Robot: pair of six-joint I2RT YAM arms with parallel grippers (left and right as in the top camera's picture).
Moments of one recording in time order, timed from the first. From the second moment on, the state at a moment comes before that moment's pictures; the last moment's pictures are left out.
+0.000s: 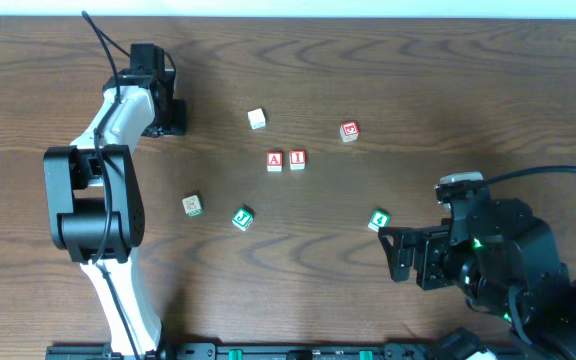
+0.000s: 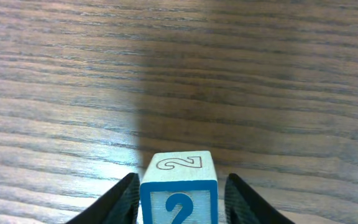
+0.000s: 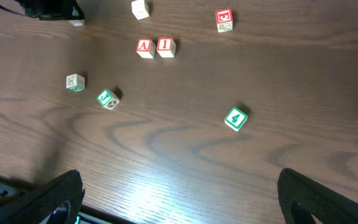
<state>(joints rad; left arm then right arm) 0.02 2.16 1.57 -0.67 -0.04 -0.02 0.56 0.84 1.26 -1.26 0.03 0.47</state>
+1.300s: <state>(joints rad) -0.36 2.11 1.91 -0.94 -0.01 -0.29 0.56 0.84 1.65 -1.49 0.19 0.44</state>
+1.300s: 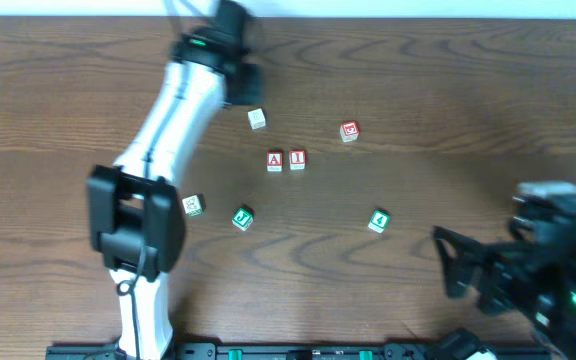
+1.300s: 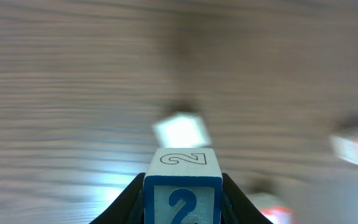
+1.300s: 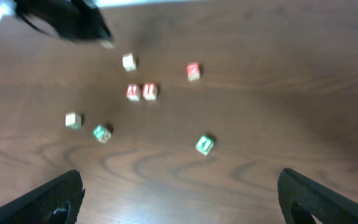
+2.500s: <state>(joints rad) -0.74 2.14 1.66 -0.71 -0.19 -0.67 0.56 0.83 1.75 -1.58 0.21 0.44</state>
